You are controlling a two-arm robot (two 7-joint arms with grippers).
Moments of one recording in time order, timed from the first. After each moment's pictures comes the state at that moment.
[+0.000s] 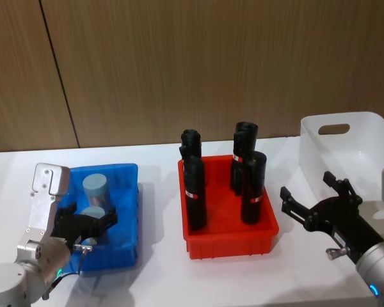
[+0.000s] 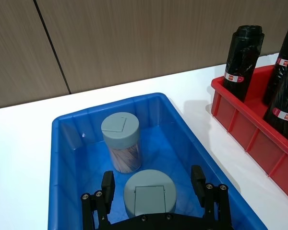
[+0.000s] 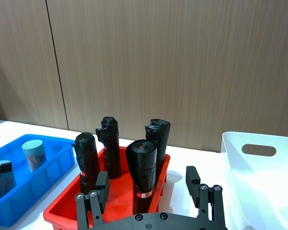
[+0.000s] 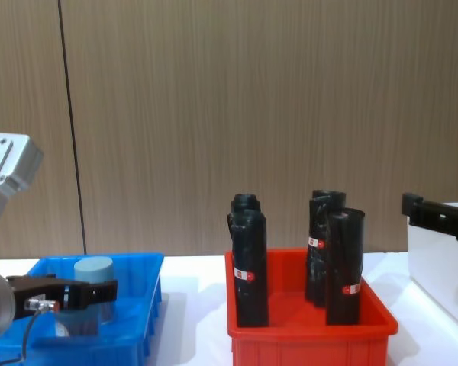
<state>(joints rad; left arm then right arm) -0.35 0.35 0.31 -1.27 -0.40 0.21 -0.04 -0.01 0.34 -0.23 -1.77 0.29 0.03 0.07</state>
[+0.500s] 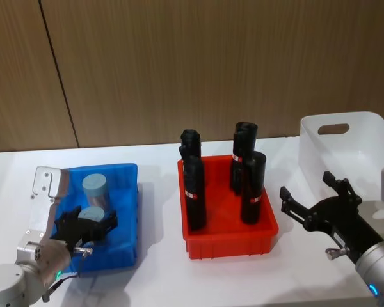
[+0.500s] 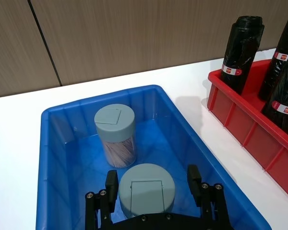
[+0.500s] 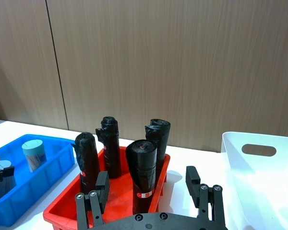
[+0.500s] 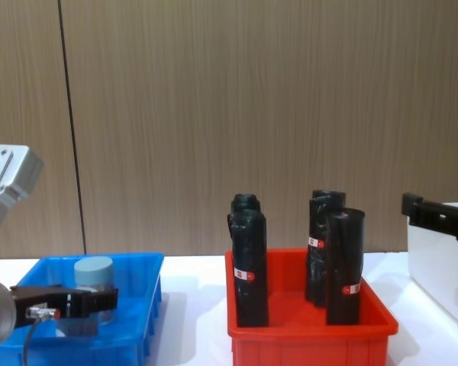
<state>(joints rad) -0.37 0.35 0.31 -1.21 -0.42 0.21 -0.09 -0.01 0.34 -0.23 -1.77 0.29 0.03 0.07</state>
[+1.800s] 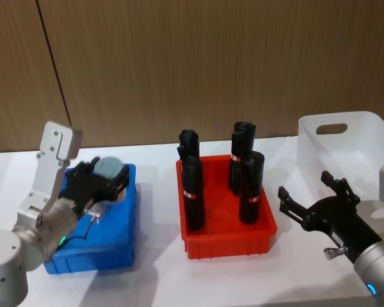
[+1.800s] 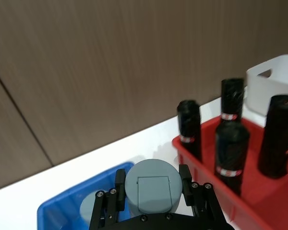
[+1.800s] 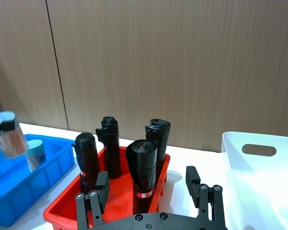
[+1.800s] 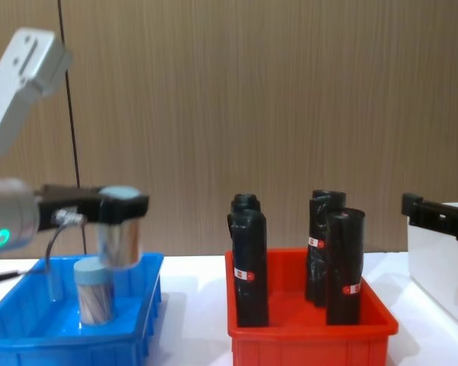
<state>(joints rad) -0.37 0.37 0.30 -1.45 -0.30 0.22 -0.16 -0.01 0.34 -0.23 -1.77 0.29 0.03 0.07</state>
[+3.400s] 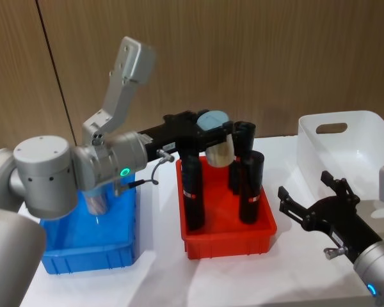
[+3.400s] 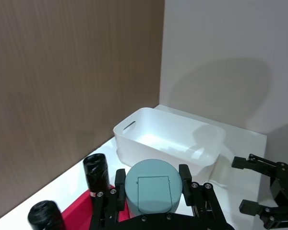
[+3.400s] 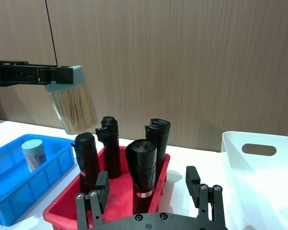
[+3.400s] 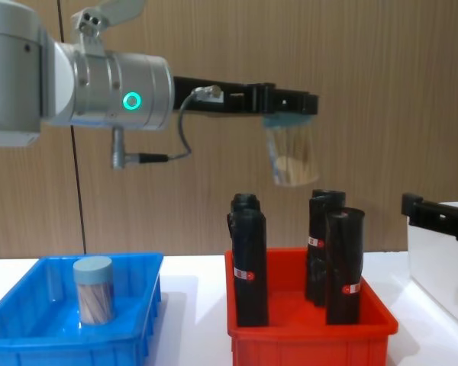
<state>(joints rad) -0.67 0.21 0.35 -1.32 -0.37 0.41 -0.64 -0.01 0.34 -0.23 -1.77 0.29 0.03 0.07</state>
